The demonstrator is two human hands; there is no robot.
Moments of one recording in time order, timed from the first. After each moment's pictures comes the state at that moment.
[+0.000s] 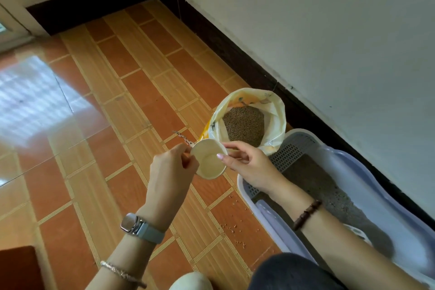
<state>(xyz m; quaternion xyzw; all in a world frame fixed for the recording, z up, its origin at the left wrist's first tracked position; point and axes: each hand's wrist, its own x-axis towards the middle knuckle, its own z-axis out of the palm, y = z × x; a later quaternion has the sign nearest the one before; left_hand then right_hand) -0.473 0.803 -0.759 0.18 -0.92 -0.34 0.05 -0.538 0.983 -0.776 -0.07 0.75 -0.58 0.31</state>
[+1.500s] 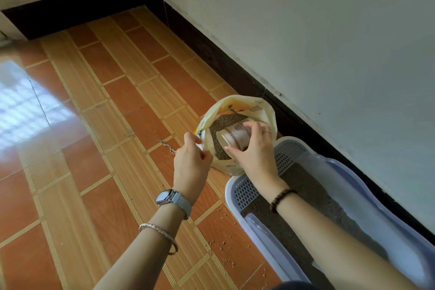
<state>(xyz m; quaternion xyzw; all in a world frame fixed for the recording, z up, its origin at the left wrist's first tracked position) -0.537 0.851 -0.817 0.20 -0.88 -0.43 0.03 -0.588 0.995 -0.820 -0.06 0.93 -0.36 -0.02</state>
